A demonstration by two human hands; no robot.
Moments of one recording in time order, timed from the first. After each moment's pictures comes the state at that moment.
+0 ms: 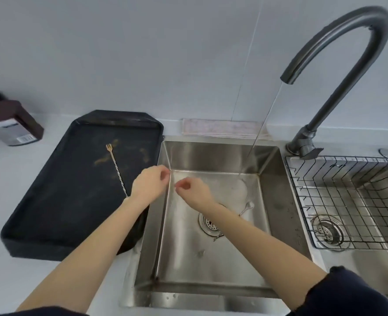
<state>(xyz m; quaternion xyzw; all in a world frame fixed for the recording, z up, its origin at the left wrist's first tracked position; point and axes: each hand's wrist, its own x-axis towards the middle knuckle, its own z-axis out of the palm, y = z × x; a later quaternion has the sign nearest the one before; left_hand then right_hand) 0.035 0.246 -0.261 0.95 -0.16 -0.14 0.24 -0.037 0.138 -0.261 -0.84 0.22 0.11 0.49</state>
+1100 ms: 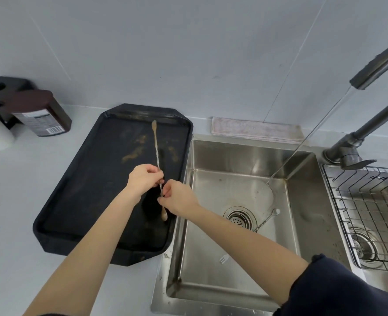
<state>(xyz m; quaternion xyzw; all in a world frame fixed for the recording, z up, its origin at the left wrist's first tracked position) 0.083 0.320 -0.265 0.85 0.07 -0.23 0.47 0.013 0.230 -0.271 -0.88 0.13 0.17 0.43</state>
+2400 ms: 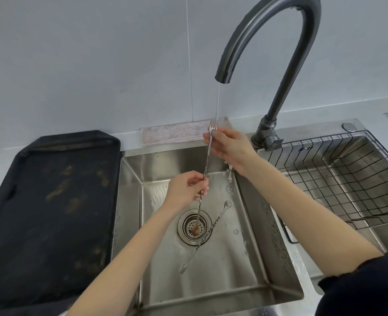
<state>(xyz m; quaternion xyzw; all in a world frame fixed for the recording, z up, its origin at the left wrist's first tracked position) -0.011 0.111 -0.258 0.77 -0.18 -0.34 0.51 -0.040 -0.035 -0.210 -0.55 0.29 -0.08 0.78</state>
